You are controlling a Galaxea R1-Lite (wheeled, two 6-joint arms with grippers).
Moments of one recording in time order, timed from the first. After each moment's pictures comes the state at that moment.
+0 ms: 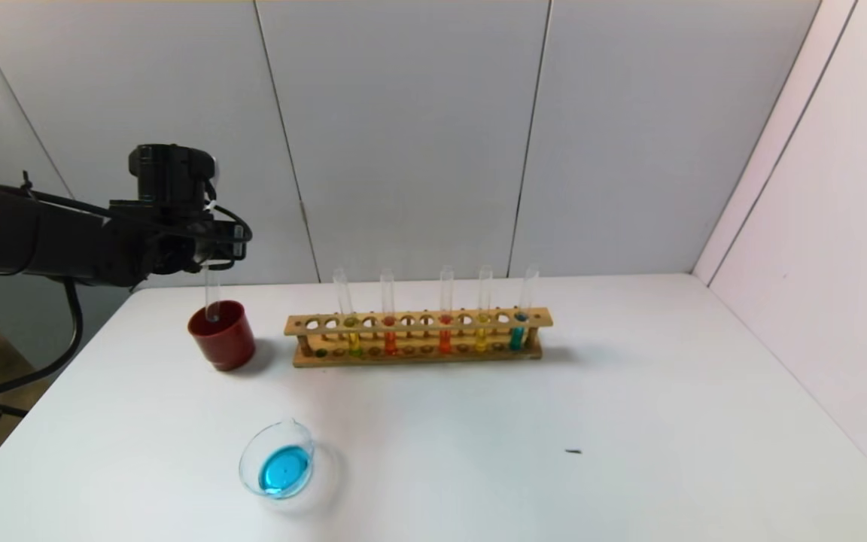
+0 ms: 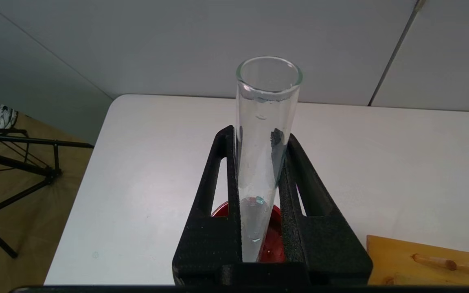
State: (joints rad) left arm -0.10 1.99 -1.35 -0.26 0.37 0.02; right arm 0.00 0.00 0.00 0.00 -0.01 0.01
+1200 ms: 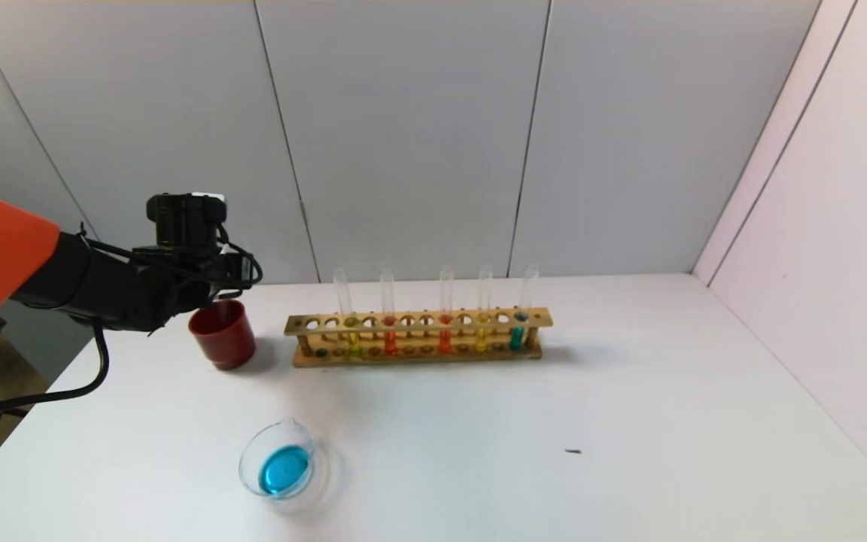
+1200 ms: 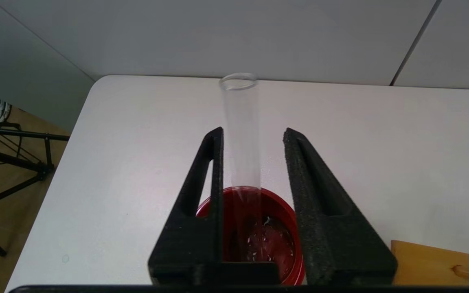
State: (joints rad) left arm -0.08 2.07 -1.19 -0.51 0.37 0.02; right arm 0.00 0.00 0.00 0.00 -0.01 0.01
